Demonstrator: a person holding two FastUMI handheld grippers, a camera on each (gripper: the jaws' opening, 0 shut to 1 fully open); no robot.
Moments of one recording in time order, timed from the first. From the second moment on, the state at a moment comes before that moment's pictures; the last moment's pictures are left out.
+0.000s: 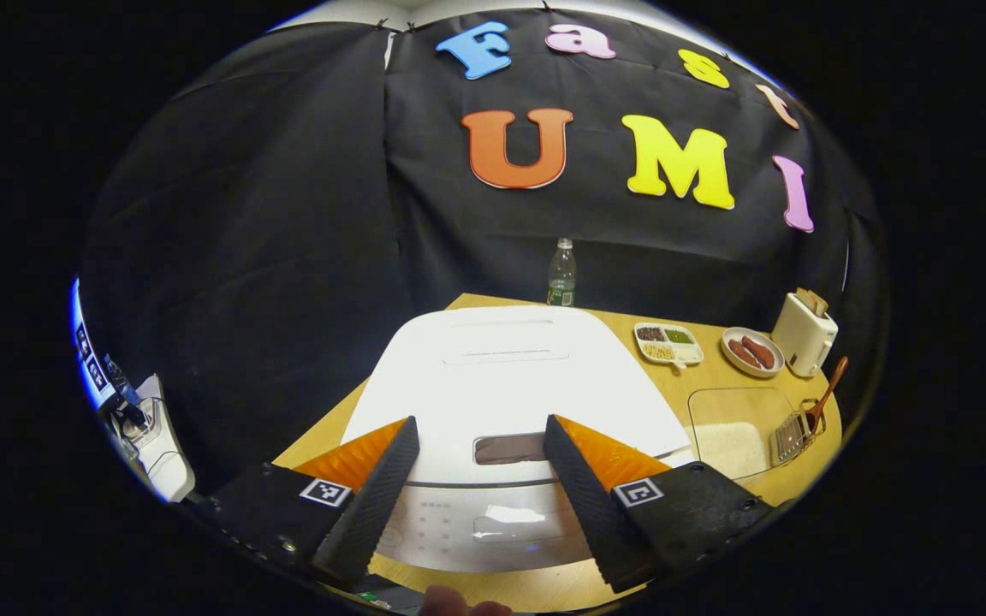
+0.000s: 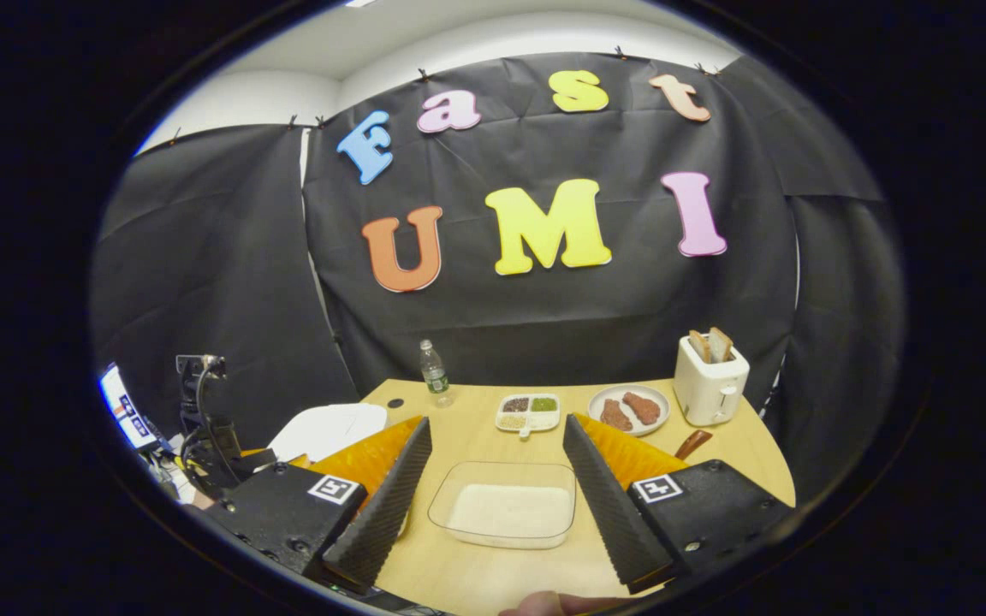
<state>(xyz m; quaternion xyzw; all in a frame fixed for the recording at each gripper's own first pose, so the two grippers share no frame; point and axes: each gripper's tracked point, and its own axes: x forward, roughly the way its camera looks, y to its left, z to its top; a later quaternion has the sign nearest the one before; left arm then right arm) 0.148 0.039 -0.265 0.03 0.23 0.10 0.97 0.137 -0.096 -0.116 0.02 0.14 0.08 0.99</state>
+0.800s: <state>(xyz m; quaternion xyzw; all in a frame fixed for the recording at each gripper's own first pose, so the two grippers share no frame) 0.128 0.018 -0.285 0.01 0.30 0.11 0.95 0.154 -0.141 -0.124 0.05 0.14 0.10 0.98</state>
